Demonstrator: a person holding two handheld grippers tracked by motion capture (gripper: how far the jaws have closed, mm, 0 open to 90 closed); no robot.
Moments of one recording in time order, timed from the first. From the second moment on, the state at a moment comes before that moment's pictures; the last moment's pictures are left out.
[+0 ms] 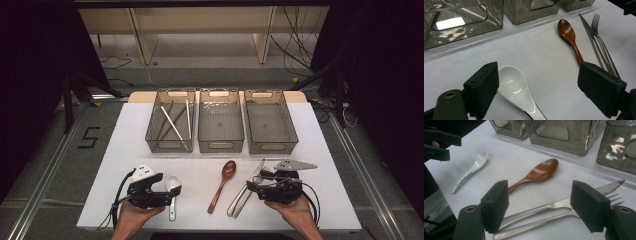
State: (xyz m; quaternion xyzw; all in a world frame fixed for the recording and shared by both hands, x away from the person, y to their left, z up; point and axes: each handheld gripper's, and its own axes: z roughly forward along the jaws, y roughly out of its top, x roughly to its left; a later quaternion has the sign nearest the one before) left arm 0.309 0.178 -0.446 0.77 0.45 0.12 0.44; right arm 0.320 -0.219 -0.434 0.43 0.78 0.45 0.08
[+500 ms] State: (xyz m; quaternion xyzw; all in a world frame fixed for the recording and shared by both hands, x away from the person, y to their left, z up) left arm 0.309 0.176 -0.447 0.78 0.44 0.12 0.44; right arm 0.308 -0.230 -0.443 0.44 0.77 0.45 0.08
